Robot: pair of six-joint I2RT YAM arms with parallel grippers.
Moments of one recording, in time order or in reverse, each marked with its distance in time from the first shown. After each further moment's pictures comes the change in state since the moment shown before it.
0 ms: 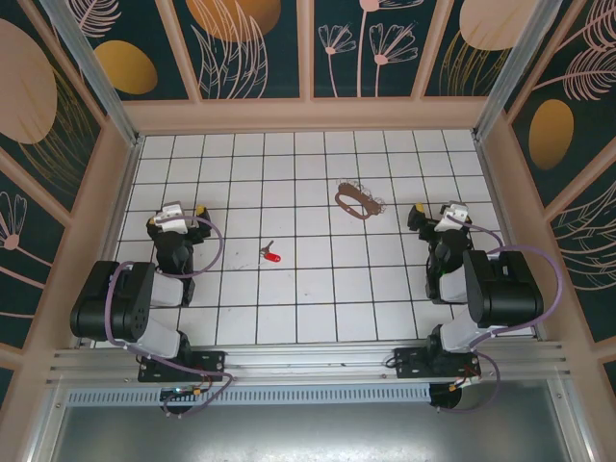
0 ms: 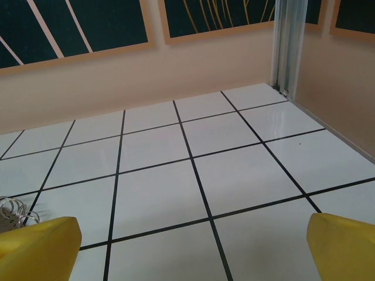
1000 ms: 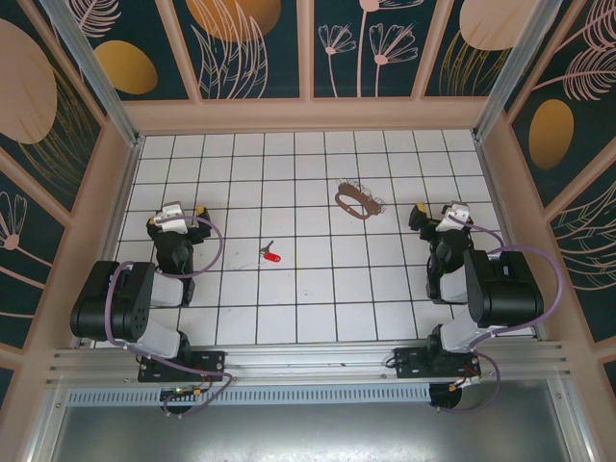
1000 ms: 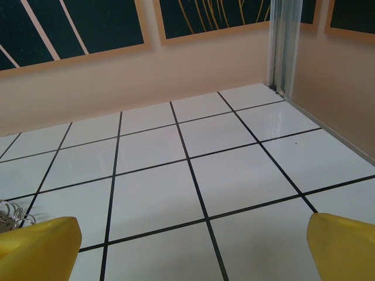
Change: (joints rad) left arm 0.000 0.000 0.000 0.000 0.000 0.000; right arm -0.011 0.000 0.000 0.001 -0.002 0.008
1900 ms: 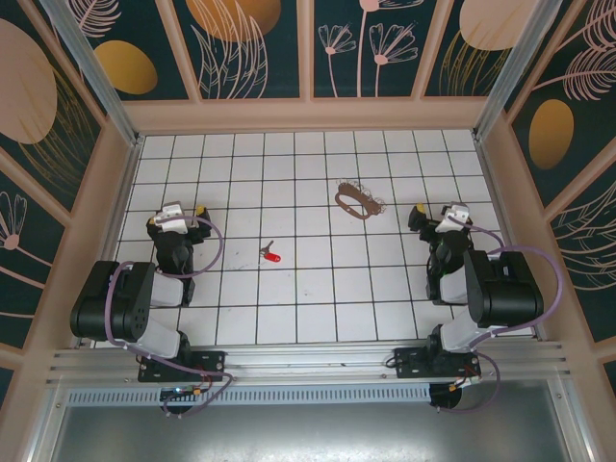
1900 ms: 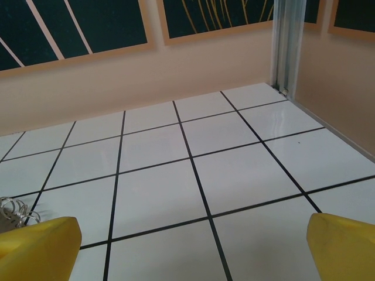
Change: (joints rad) left arm 0.000 0.000 0.000 0.000 0.000 0.000; right arm 0.000 -0.004 -0.018 0.012 -0.006 0.000
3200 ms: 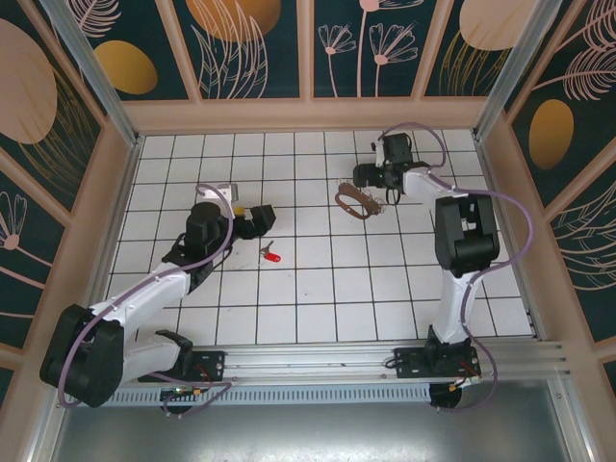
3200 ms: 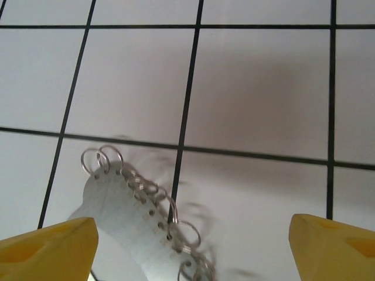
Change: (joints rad) left arm -0.383 -0.332 0.342 -0.900 0.404 -0.492; right arm 0.260 0.463 1.272 -1.564 -0.203 -0.032
